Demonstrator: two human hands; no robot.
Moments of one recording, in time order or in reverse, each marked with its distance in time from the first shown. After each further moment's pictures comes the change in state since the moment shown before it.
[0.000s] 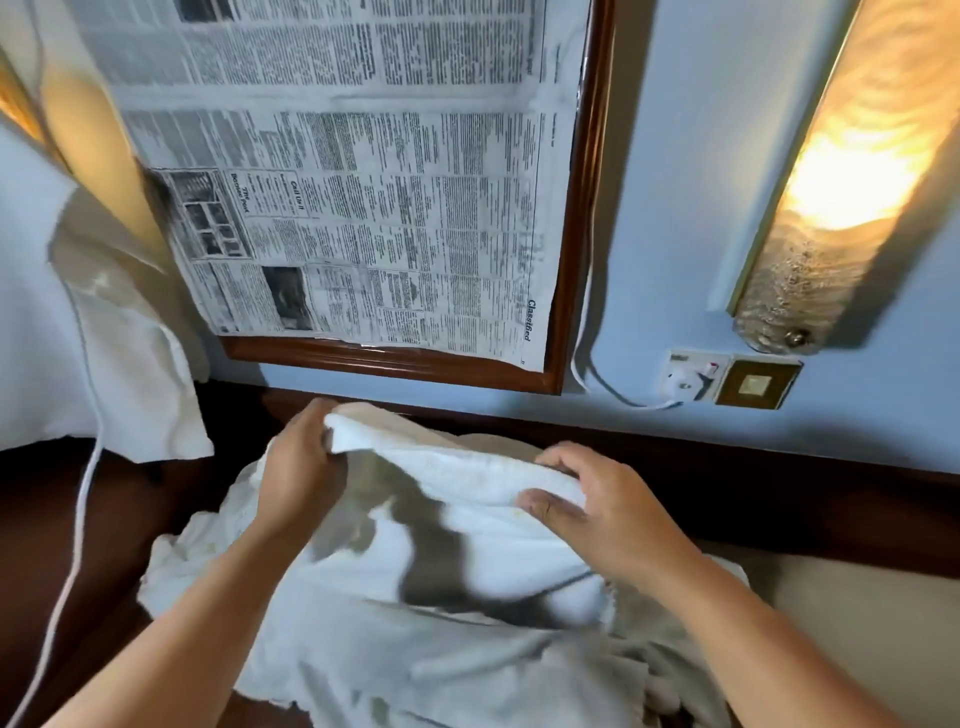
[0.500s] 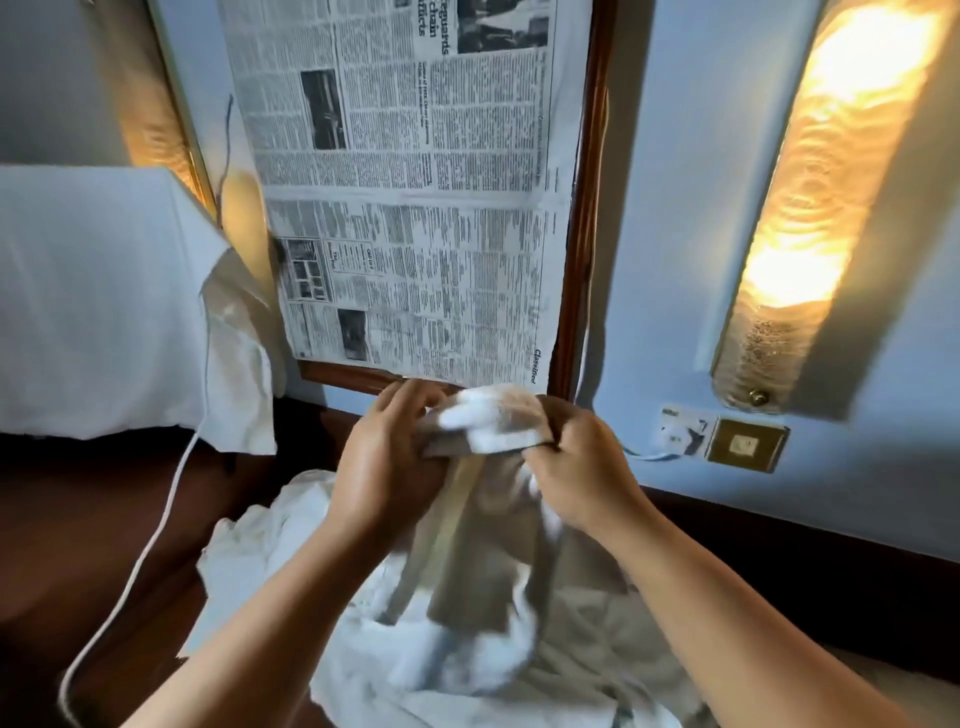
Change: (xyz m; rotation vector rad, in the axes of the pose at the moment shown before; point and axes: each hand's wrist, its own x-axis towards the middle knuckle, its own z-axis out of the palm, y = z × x) left_hand -0.098 0.167 -0.054 -0.099 0.230 0.379; right_hand -0.026 -0.069 -0.058 0.096 0.174 -0.273
